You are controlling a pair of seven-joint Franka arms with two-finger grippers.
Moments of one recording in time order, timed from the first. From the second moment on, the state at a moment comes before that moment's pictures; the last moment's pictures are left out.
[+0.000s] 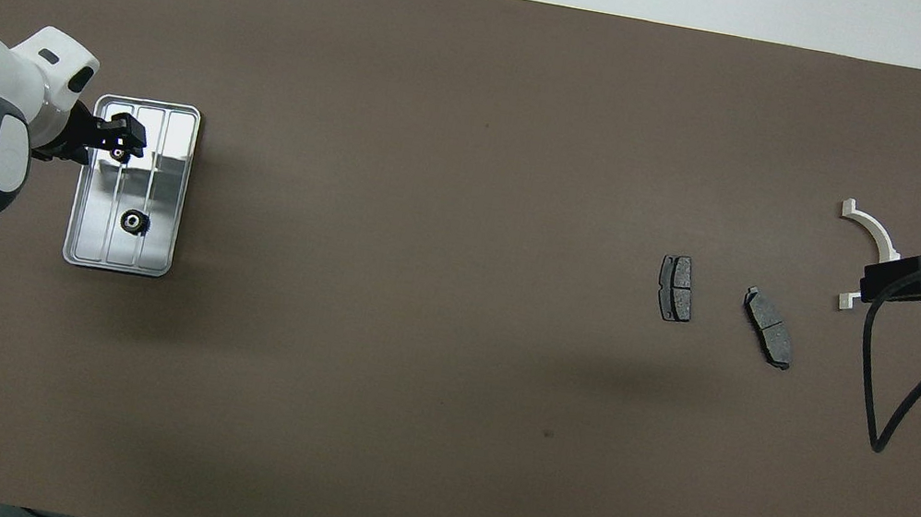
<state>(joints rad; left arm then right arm) 0.03 0.33 0.02 -1.90 -0.01 2.24 -0.18 -0.08 -0.02 0.10 -1.64 -0.02 1.59 -0.08</state>
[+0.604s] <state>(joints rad) 0.09 0.01 0.04 -1.81 -0.01 1.78 -0.14 -0.08 -0.02 0.10 -1.64 -0.02 1.59 -0.08</state>
